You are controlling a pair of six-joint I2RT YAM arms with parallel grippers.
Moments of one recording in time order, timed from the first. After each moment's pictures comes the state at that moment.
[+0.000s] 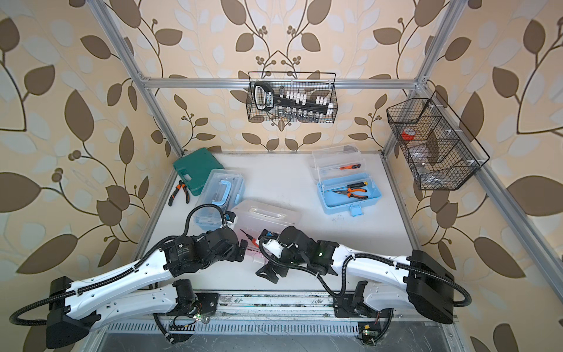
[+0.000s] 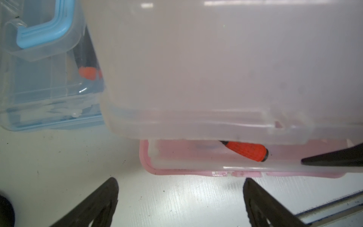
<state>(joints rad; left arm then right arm) -1.00 0.90 0.75 -0.86 -0.41 -0.67 1.08 1.24 0.66 -0.08 -0.27 0.16</state>
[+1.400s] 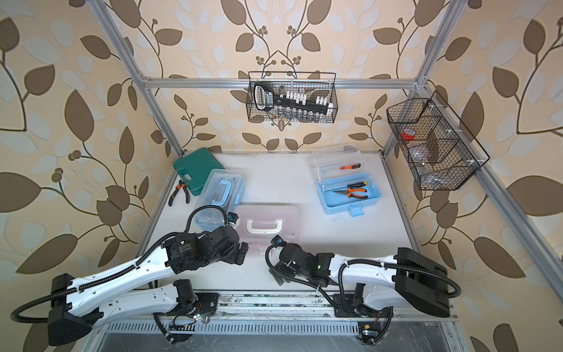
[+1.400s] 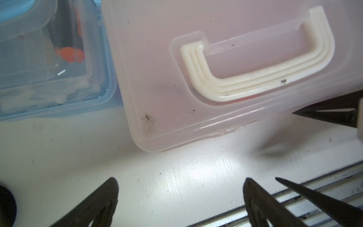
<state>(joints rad) -1.00 0.95 0.81 -0.95 -0.32 -0.67 1.14 1.28 0.51 -0.07 0.19 0.40</state>
